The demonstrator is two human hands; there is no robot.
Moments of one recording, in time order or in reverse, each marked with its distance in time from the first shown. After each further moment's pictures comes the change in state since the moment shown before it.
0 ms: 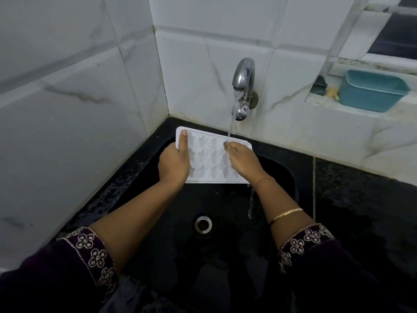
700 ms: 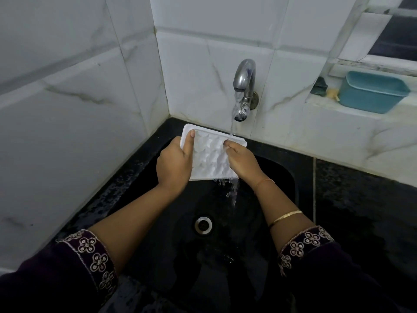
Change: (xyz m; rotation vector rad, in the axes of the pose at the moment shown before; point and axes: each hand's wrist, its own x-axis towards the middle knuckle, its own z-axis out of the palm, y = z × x) left_hand -0.007 0.001 -0.008 0.138 0.079 0.278; right_hand 0.001 0.006 0.004 0.075 0.007 -0.042
